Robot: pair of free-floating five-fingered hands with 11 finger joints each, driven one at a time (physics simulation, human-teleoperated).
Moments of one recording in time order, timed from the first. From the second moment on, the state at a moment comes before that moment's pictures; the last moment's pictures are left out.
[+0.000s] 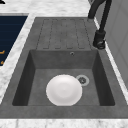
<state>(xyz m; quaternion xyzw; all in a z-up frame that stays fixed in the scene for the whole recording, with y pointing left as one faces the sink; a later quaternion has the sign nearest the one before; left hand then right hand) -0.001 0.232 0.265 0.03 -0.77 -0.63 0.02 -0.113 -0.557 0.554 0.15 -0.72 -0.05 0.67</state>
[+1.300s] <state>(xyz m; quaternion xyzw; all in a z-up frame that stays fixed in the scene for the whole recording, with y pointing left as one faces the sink) -0.001 0.232 0.265 0.03 -0.77 -0.63 0.02 -0.117 -0.677 0.469 0.27 -0.73 0.03 0.63</state>
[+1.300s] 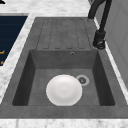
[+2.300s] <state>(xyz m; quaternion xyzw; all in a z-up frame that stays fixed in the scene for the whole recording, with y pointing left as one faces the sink) -0.001 0.232 0.265 0.03 -0.77 -0.63 0.02 -0.112 -0.666 0.412 0.23 -0.57 0.16 0.78</state>
